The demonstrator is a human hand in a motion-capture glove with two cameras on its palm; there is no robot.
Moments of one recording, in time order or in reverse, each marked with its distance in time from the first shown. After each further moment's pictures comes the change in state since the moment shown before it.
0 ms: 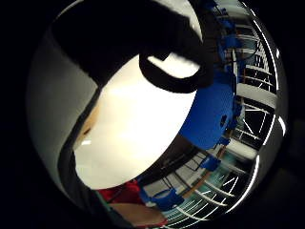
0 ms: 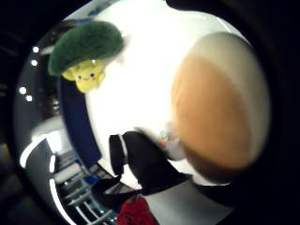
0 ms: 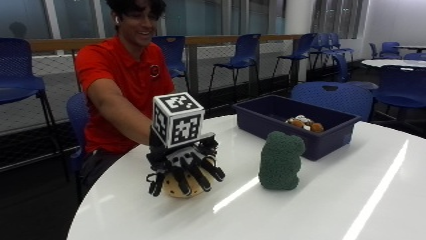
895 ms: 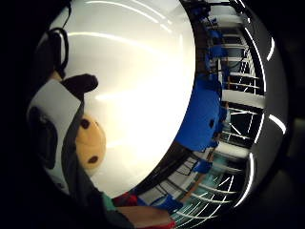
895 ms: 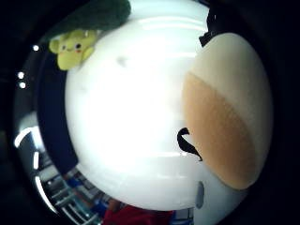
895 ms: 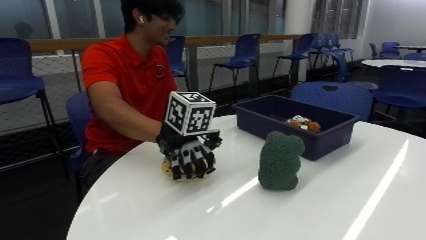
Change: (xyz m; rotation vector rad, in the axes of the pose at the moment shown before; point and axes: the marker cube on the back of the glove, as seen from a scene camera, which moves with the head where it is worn) arm -0.038 0.026 0.020 0.111 0.186 -0.068
